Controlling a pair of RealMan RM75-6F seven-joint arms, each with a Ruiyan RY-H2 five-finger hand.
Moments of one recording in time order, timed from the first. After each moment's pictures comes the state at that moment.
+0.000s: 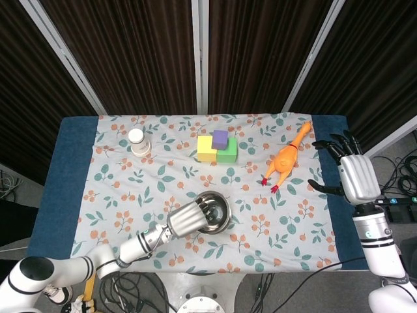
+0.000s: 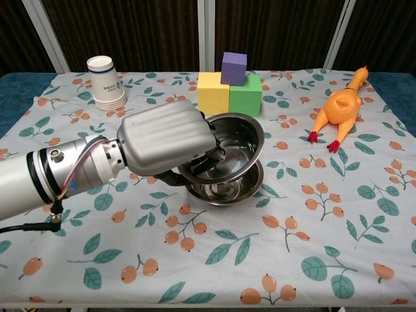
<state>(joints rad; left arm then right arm) -0.81 -1.85 -0.03 -1.07 1.86 1.12 0.30 0.43 -1.00 0.26 -1.88 -1.29 1.30 0.01</state>
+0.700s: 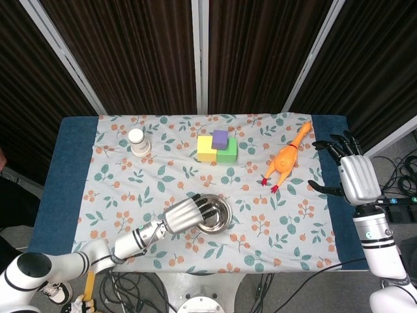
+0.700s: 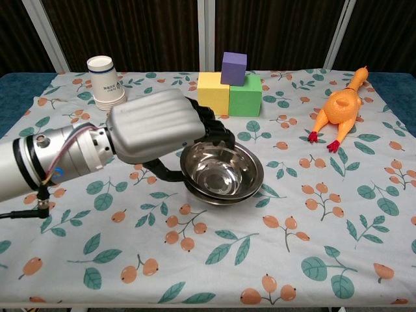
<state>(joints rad) -0.83 -1.78 0.00 -1.09 1.84 1.16 0.24 0.42 -0.98 0.27 -1.92 -1.29 1.30 -0.02</state>
